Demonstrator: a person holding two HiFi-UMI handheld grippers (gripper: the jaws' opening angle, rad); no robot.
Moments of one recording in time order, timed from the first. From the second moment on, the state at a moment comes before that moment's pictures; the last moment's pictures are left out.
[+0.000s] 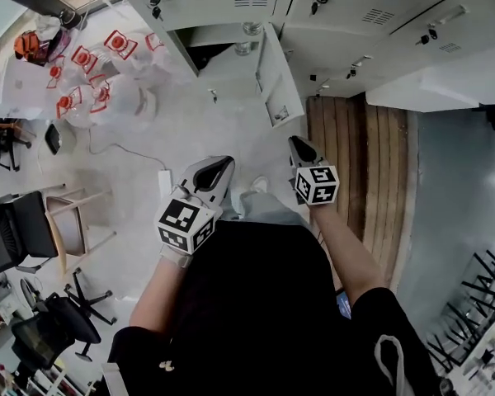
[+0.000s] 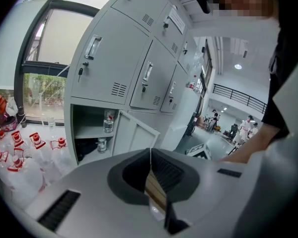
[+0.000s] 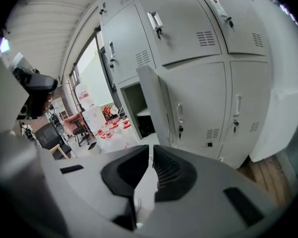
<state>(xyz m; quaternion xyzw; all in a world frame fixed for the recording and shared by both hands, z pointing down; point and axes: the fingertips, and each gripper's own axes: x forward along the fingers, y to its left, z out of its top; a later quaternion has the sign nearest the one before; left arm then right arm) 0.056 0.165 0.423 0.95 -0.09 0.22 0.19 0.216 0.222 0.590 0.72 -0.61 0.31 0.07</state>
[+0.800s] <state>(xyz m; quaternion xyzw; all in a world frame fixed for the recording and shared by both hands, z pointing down) 0.096 0.147 0.332 0.98 0.06 0.14 0.14 0.178 0.228 0.315 0.78 -0.61 0.14 0.00</state>
